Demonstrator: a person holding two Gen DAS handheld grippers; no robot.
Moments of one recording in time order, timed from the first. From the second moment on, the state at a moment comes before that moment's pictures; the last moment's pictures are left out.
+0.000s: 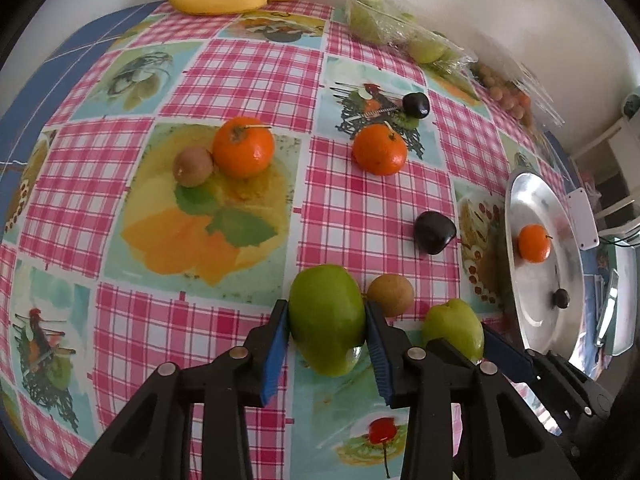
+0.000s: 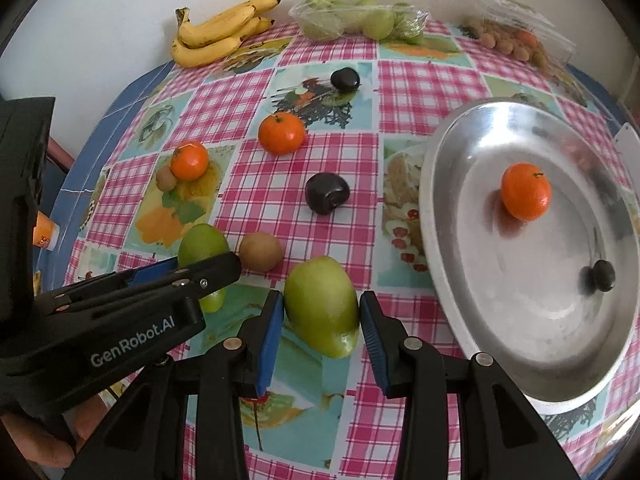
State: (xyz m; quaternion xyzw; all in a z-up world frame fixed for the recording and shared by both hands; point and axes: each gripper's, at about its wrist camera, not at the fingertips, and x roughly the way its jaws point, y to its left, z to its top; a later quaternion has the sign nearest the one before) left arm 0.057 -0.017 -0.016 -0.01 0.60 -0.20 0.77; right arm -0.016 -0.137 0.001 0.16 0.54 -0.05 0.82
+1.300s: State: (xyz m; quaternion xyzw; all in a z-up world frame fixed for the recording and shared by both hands) left arm 0.032 -0.063 0.046 0.01 0.53 -0.25 0.81; right arm -0.047 -0.188 0.043 0.18 0.51 -0.11 0.83
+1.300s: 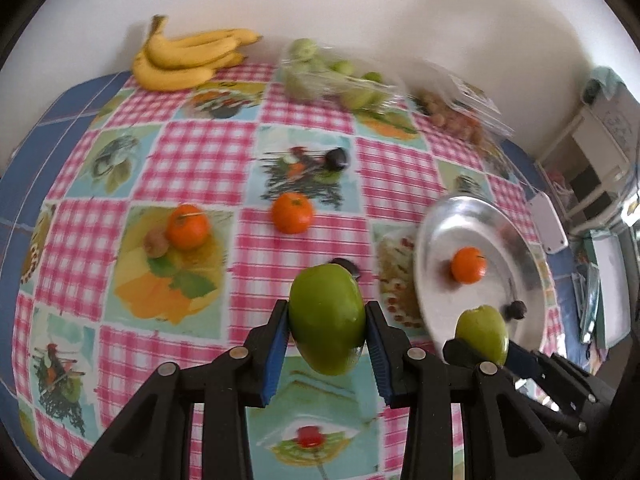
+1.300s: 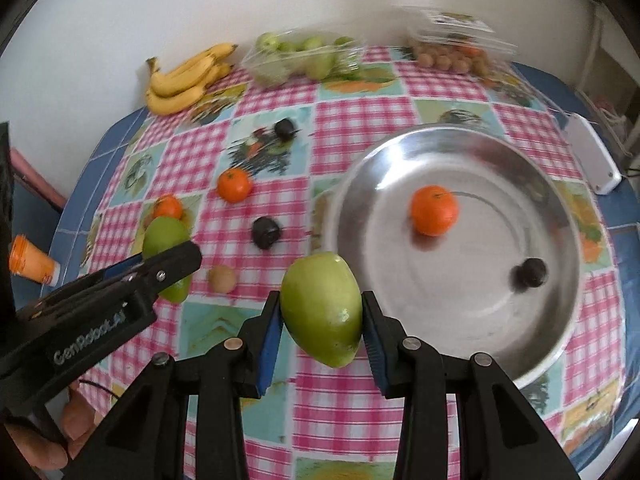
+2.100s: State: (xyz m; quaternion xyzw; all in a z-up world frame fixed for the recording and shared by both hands) left arm -0.007 -0.177 0.027 0.10 0.53 -0.34 0.77; right arm -0.097 -0.291 0.015 0.25 0.53 -0.23 0.78
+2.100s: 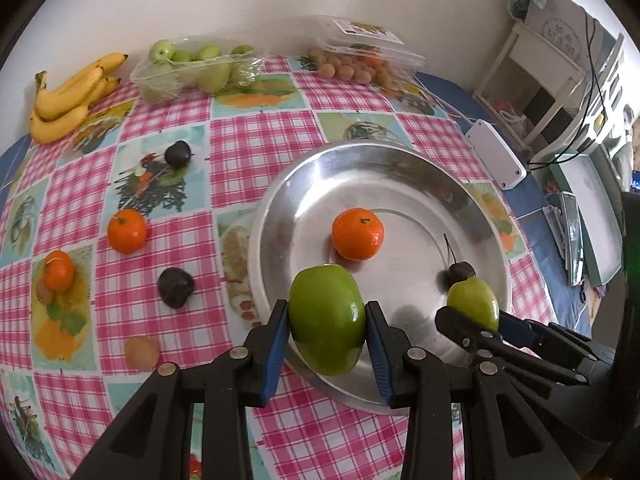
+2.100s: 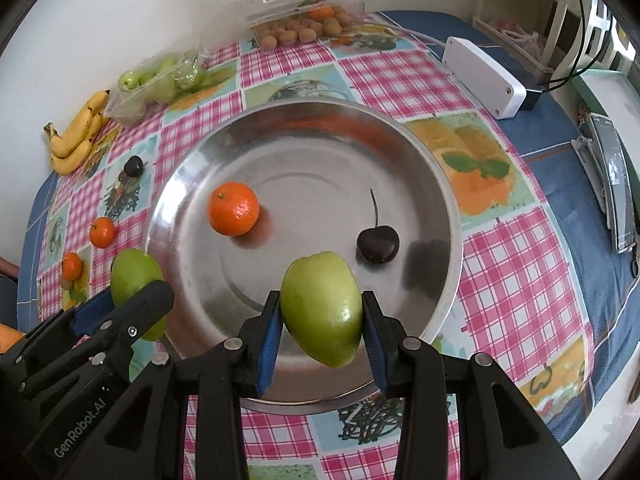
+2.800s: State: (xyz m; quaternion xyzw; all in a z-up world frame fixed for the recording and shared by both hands) left arm -0.011 -0.183 0.023 0.11 0.53 -0.34 0.77; right arm -0.092 -0.296 -0.003 0.25 0.55 -0.23 0.76
